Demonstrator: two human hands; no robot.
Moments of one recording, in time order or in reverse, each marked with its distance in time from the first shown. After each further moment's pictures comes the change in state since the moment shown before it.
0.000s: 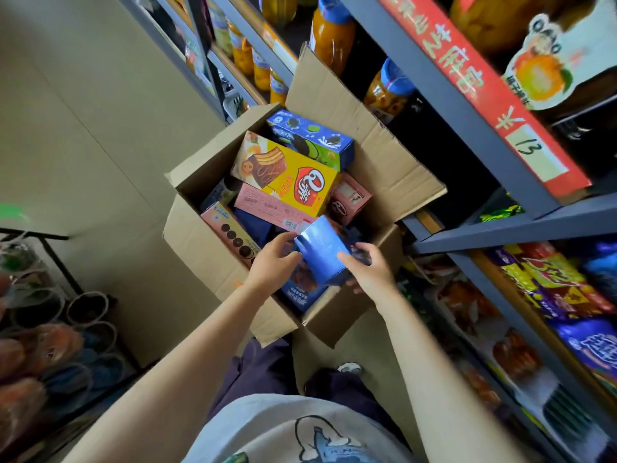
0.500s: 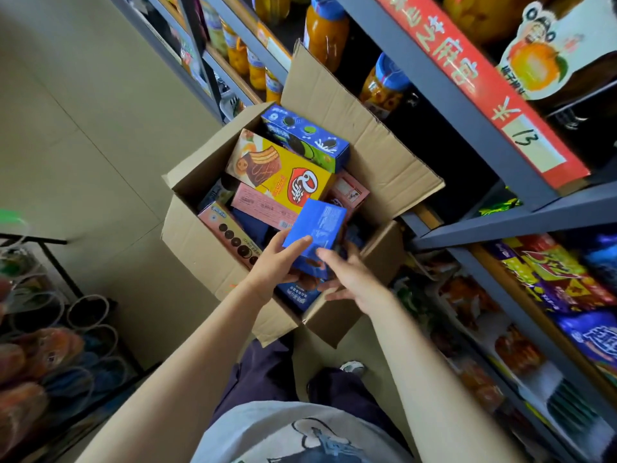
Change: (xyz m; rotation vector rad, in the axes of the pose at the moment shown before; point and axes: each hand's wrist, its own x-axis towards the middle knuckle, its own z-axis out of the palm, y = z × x) left_hand -0.008 0.007 0.002 -0.516 -0.151 -0.138; right_hand -0.023 -0.019 0.020 0.067 -0.285 0.082
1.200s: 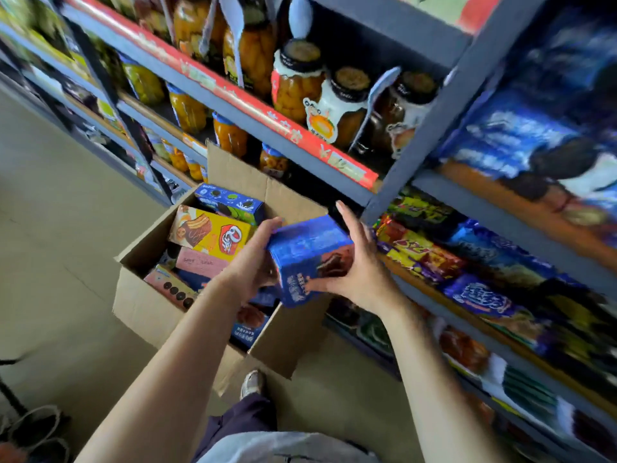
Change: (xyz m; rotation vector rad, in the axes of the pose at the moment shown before) left_hand -0.102 0.088 0.122 -0.058 -0.258 0.122; right_hand -0.175 -0.008 -0.132 -0.362 0.375 -0.887
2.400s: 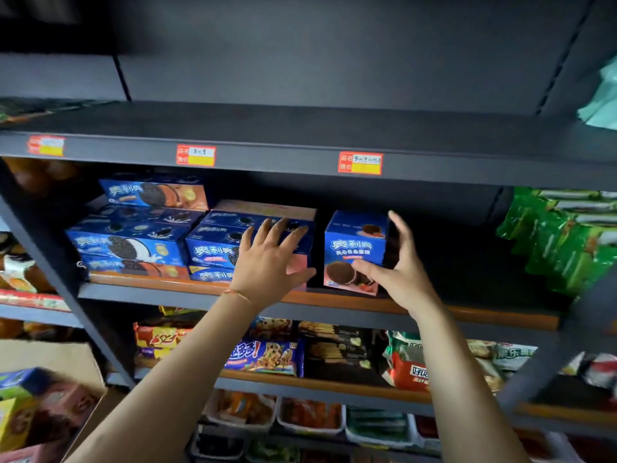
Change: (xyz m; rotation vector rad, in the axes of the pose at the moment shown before) left_hand -0.085 -0.065 0.535 1.787 0.119 1.369; right_hand -0.315 0.124 -0.462 0.153 0.763 0.061
